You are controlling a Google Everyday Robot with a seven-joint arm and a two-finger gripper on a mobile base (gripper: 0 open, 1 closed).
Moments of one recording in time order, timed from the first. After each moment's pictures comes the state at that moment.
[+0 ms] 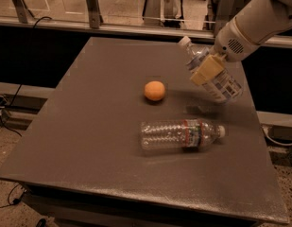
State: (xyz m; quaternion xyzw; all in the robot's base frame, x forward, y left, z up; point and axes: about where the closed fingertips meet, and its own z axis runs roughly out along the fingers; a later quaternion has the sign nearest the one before) arm 0.576 -0.168 0.907 -0.47 0.84 0.12 0.24
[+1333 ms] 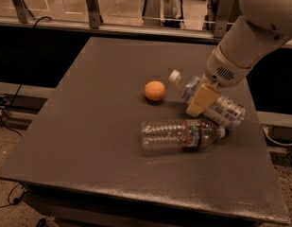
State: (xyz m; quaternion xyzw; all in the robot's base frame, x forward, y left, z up) arm 0.514 -0.155 0.868 -0.50 0.85 0.07 0.16
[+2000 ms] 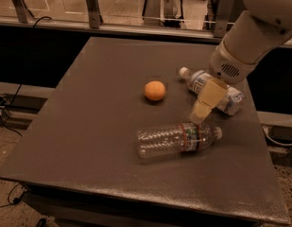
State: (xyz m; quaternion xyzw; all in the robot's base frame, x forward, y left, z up) arm 0.511 -0.165 0.878 -0.51 0.85 0.07 0.16
